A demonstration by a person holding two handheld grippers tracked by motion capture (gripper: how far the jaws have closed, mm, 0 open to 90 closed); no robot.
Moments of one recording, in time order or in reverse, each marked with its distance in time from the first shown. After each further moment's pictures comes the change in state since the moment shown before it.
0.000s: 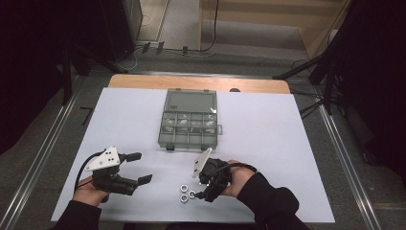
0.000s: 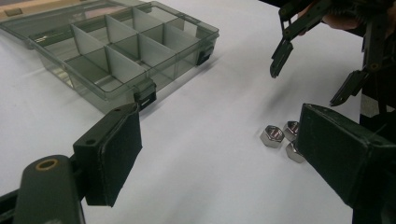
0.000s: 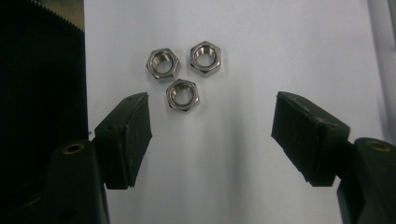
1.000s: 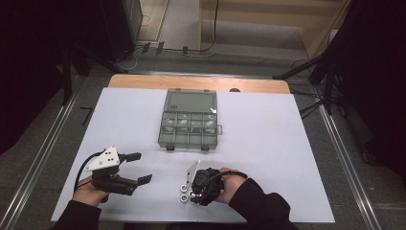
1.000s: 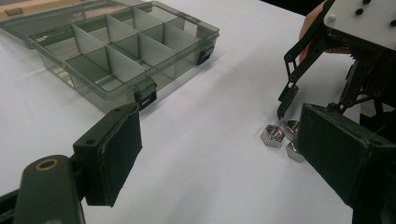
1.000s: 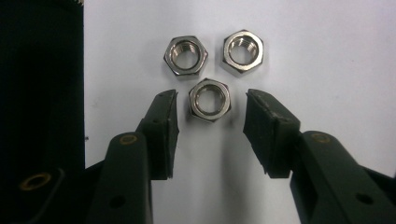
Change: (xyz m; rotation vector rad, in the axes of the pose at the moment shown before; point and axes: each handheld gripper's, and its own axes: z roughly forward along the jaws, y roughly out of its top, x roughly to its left) left arm 0.000 0.000 -0.001 0.007 0.002 -0.001; right arm 0.014 0.005 0.031 0.079 0.019 -0.045
